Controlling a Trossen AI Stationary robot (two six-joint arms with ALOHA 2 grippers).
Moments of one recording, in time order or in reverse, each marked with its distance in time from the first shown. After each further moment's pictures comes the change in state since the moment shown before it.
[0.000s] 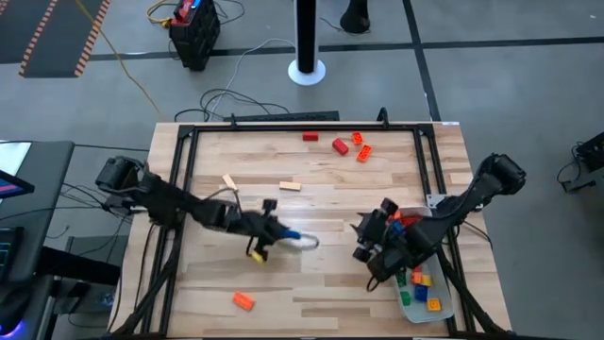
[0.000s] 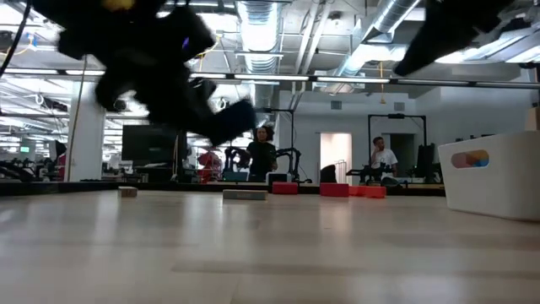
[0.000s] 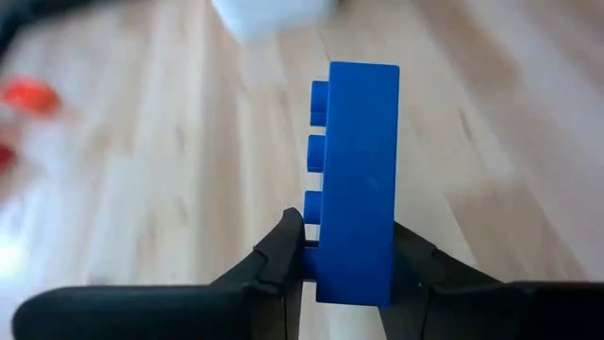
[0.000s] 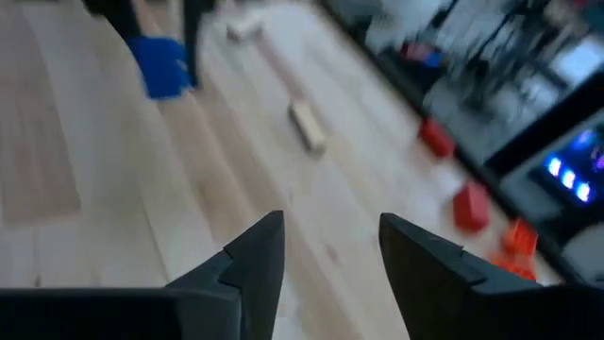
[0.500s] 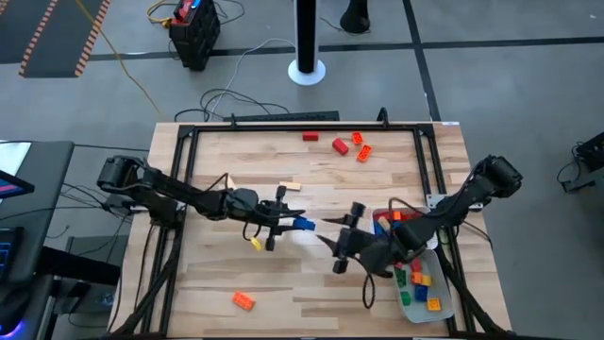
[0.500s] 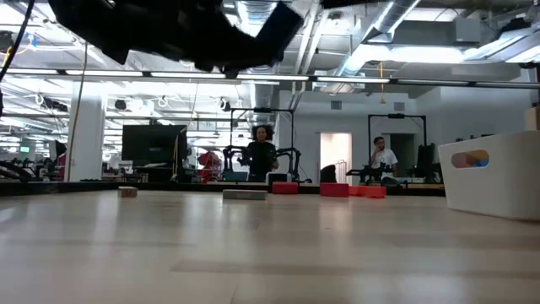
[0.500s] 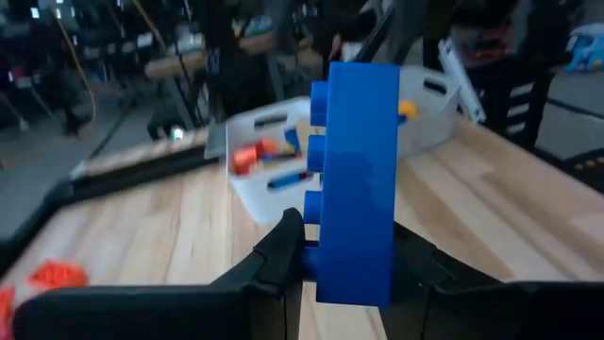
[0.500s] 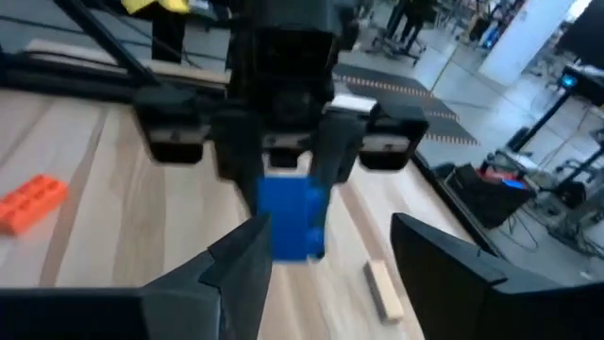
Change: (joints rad) left arm 0.107 0.000 0.001 0.436 0.224 0.076; right arm -0.079 0.040 -0.001 0.811 -0.050 -0.763
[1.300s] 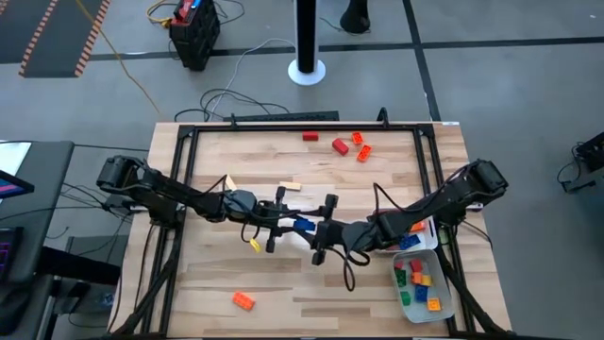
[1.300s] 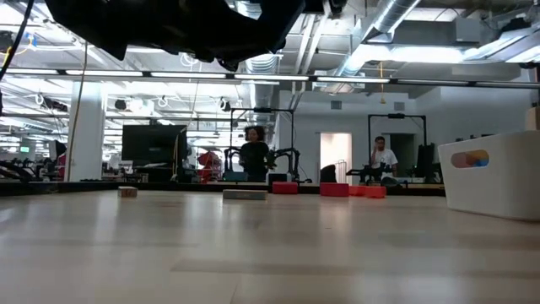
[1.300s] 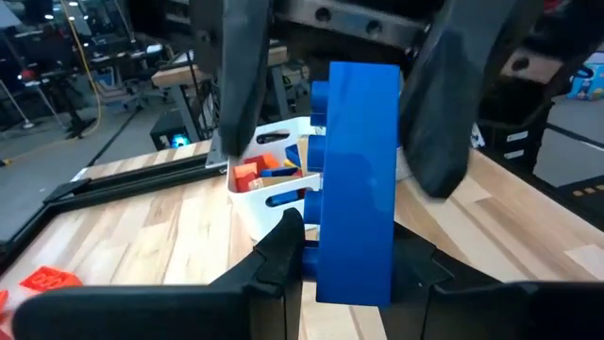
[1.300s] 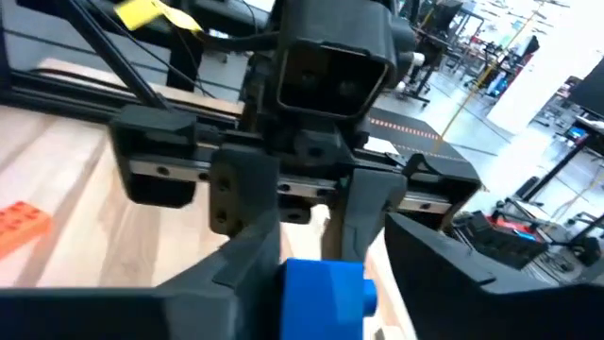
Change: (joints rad) left arm -0.023 -0.001 0.001 0.047 -0.029 -0.048; right arm -0.141 0.132 0.001 0.396 -0.198 -0.297
